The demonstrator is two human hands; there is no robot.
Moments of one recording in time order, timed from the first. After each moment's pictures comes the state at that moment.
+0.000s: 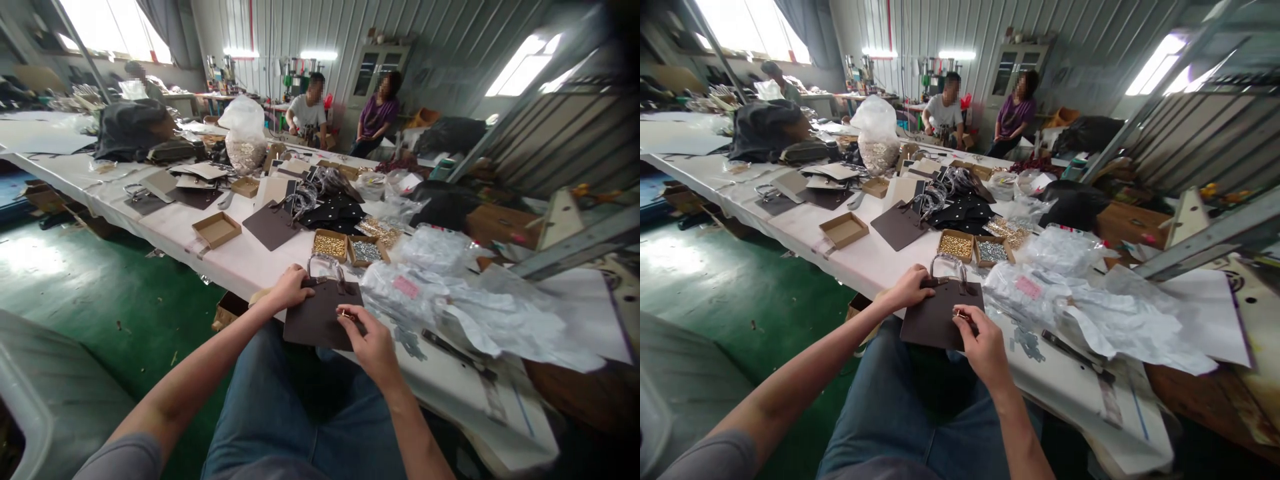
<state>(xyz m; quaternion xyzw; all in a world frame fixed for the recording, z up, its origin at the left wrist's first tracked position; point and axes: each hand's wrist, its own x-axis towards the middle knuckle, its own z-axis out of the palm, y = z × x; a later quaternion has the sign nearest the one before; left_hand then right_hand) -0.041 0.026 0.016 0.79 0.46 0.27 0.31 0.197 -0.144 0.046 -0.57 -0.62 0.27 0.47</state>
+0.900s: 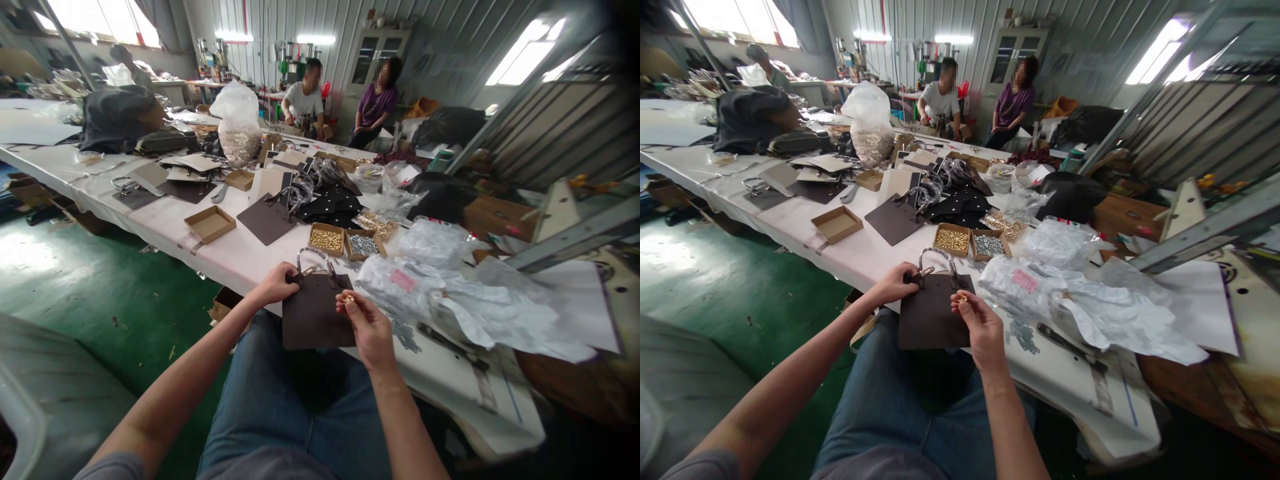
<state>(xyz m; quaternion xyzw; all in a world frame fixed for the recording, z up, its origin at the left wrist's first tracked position) -0.067 0.012 0.033 0.74 0.43 0.32 0.39 0.192 -0.132 0.031 -0.50 -0.40 0.43 0.63</state>
